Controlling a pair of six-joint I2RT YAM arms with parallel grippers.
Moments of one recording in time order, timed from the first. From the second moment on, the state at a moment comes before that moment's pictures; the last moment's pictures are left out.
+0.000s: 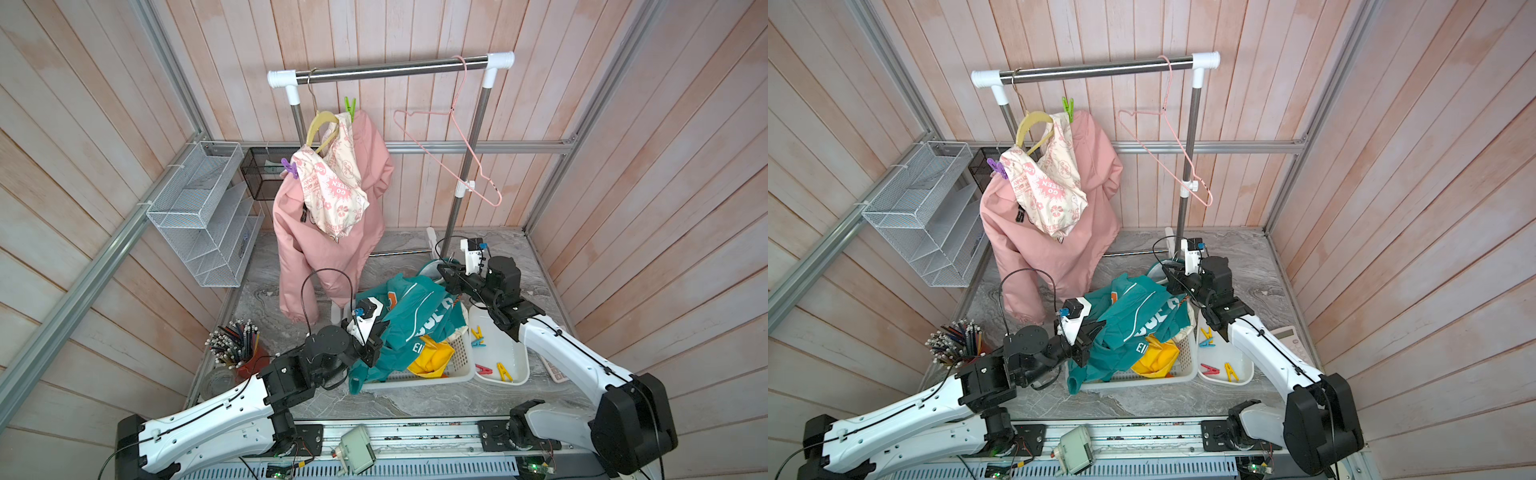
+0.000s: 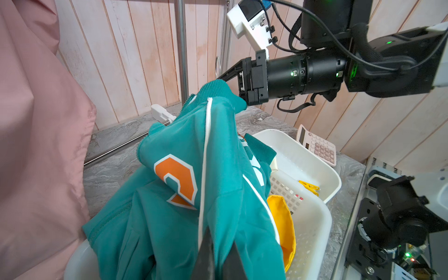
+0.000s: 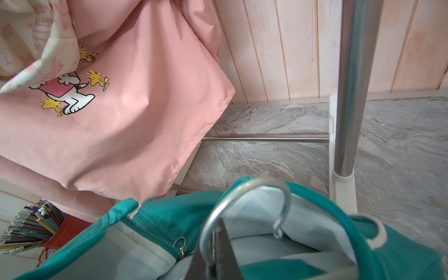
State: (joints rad) left arm -1.06 0.83 0.69 -0.12 -0.23 -0.15; right arm 0.37 1.24 0.83 0.14 -0.34 0.41
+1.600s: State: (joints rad) left arm -0.99 1.07 0.90 -0.20 -0.13 -0.03; right arm 0.39 1.26 0.85 0.15 -0.26 0.37
